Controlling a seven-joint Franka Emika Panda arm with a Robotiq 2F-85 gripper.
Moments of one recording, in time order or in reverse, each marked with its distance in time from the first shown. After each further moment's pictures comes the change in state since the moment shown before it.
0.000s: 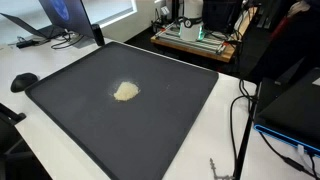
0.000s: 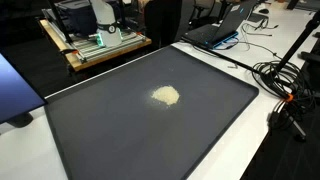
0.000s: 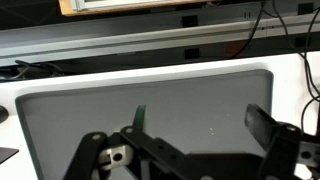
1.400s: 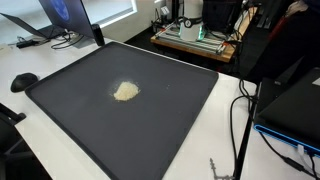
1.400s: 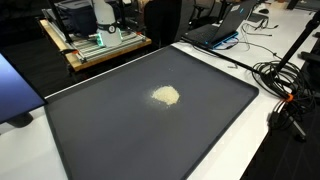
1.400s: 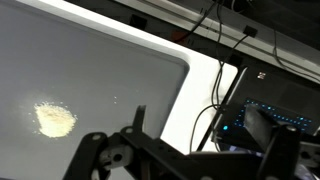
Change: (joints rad) arm 0.269 0.117 0.144 0.058 0.209 0.200 -0.113
